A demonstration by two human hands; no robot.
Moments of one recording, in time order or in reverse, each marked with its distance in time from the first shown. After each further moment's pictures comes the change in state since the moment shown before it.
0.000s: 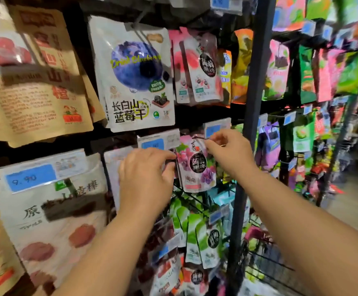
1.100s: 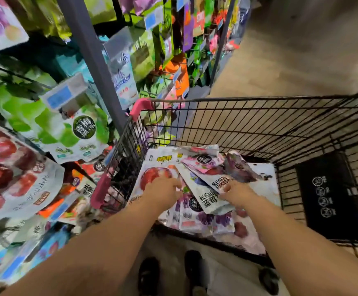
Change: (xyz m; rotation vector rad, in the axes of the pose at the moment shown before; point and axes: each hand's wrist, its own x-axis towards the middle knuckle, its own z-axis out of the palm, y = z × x) left_hand -0.313 0.127 0.317 -0.059 -1.589 0.165; right_hand -0.337 0.380 -0.146 -0.585 -0.718 1.267
